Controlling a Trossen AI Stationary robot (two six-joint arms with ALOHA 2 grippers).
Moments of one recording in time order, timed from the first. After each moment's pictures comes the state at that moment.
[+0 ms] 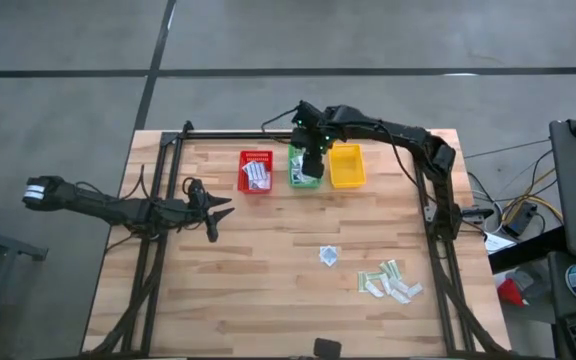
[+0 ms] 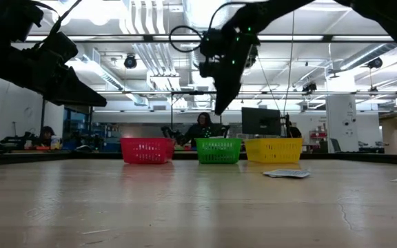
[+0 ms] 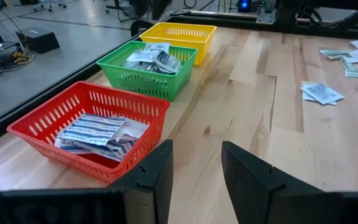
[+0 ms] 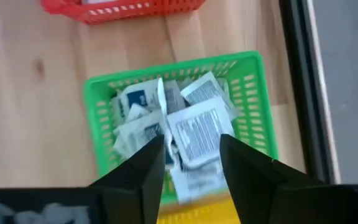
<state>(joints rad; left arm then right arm) -0.12 0.58 0.11 0.16 -0.50 -0.16 -0.48 2.04 1.82 -0.97 -0.06 -0.29</state>
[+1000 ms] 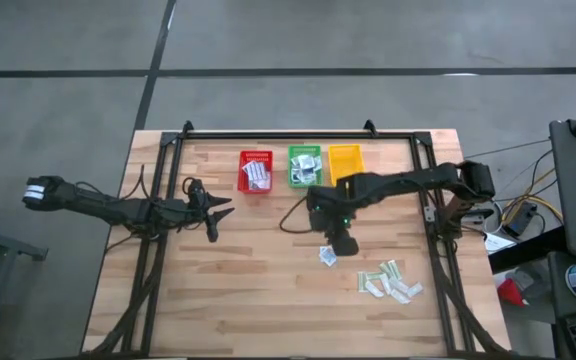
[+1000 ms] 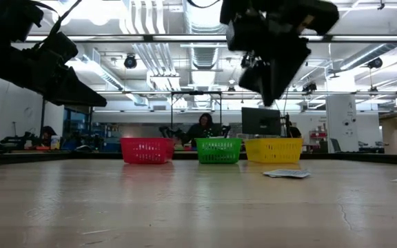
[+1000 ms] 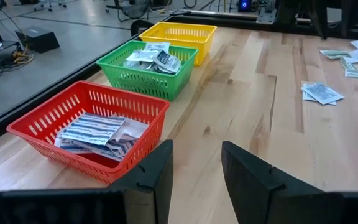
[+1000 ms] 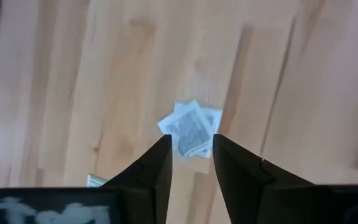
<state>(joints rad) -0.12 0.58 0.11 0.16 -0.50 -0.16 -0.01 1.73 1.32 -0.89 -0.34 -0.11</state>
